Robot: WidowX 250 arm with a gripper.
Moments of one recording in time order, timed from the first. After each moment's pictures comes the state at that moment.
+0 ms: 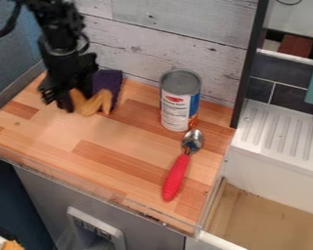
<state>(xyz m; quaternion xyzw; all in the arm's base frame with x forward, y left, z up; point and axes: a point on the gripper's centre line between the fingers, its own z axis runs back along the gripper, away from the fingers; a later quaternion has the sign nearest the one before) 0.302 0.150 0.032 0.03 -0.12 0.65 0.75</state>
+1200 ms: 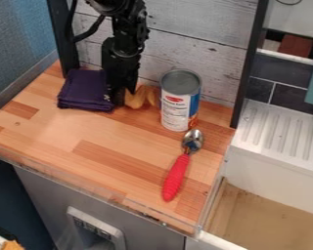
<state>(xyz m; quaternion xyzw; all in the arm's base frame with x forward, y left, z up) 0.388 0.130 -0.017 0.05 -0.12 0.71 0.69</state>
